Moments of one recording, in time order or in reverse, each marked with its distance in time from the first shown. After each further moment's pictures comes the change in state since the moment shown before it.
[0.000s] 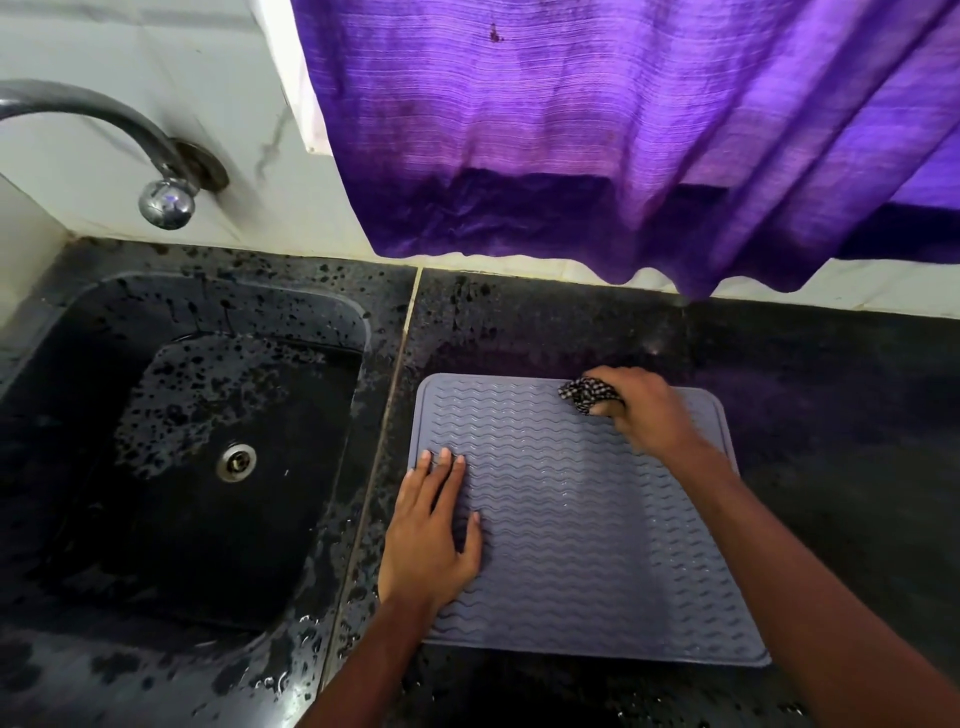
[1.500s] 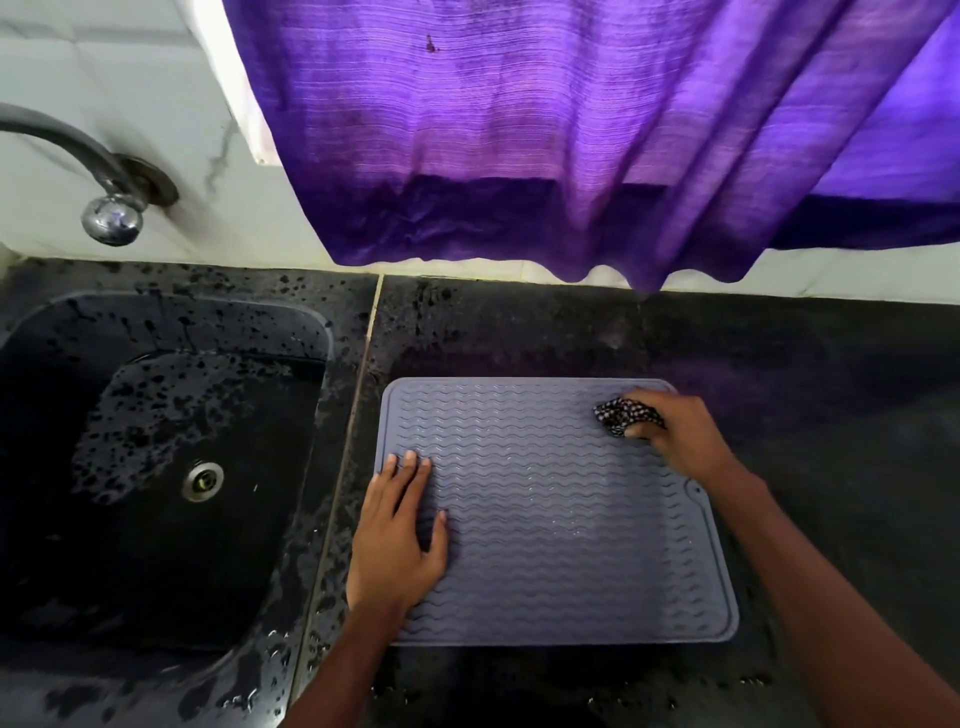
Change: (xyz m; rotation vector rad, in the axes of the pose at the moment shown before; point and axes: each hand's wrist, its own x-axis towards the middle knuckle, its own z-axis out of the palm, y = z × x) left_hand 0.002 -0.003 0.005 -0.073 0.084 0.017; right_hand -0.066 0.051 -0.028 0.114 0.100 0.083
